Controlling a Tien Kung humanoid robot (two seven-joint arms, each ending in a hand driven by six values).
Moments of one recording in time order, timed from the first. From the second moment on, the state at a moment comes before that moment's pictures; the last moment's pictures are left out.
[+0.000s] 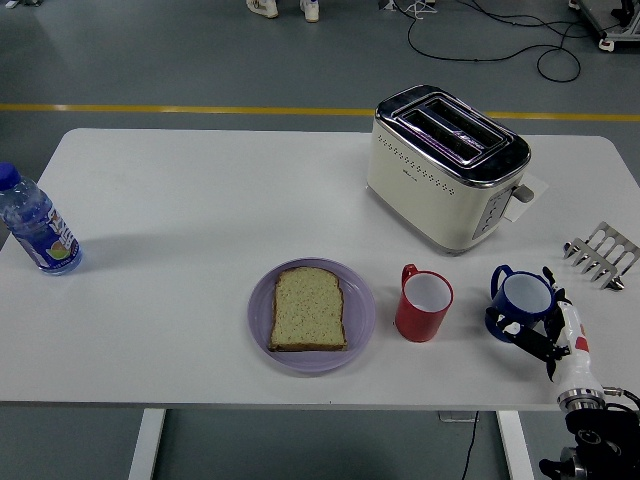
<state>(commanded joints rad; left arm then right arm) -0.06 0.01 -0.23 -0.19 0.34 0.15 -0.03 0.05 -0.10 1.18 1.08 -1.05 -0.37 0.36</state>
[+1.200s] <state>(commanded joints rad) -0.06 0.00 -0.24 -0.19 0.34 0.15 -0.03 0.16 -0.08 1.10 0.91 -0.93 -0.48 0.50</state>
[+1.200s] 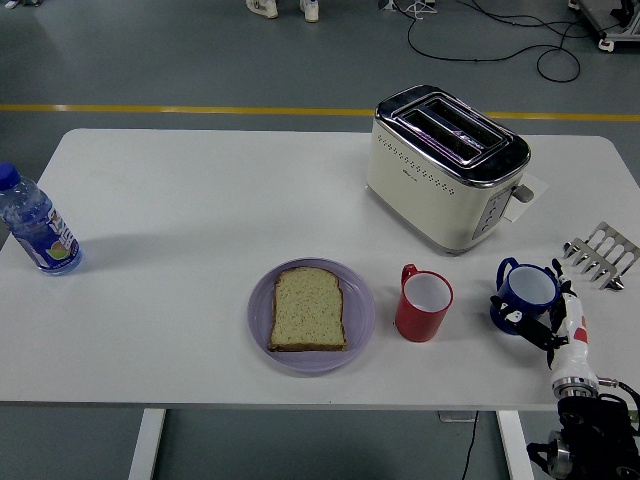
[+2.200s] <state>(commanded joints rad) -0.07 0.01 -0.25 -0.19 0.34 0.15 -0.03 0.19 -0.09 1.08 0.89 -0.83 -0.54 0.57</state>
